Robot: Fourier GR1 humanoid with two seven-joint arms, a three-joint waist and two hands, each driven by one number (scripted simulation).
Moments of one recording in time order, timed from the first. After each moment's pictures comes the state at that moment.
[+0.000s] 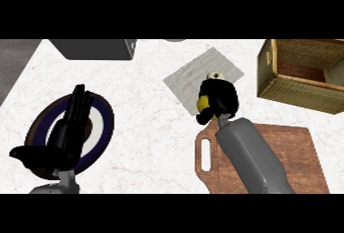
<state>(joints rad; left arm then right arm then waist) -0.03 0.05 -0.01 -1.68 0.02 0.11 0.04 -0.62 -0.01 0.22 -0.99 1.03 -0.11 0.46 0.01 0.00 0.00</state>
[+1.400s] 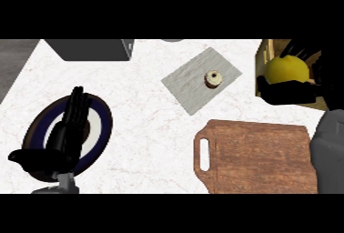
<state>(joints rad) -0.01 0.04 -0.01 -1.69 0.00 0.11 0.03 -0.62 -0.23 0.00 -1.88 0.87 0.28 0.87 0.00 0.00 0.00</state>
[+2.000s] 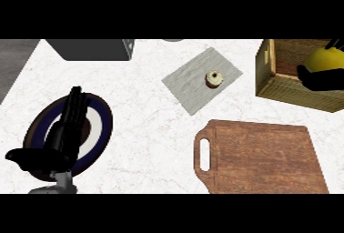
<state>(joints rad) -0.02 0.05 0.01 -1.68 0.02 0.09 0.02 -0.57 -0.36 -0.21 -1.71 0.79 0.21 0.65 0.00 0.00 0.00</state>
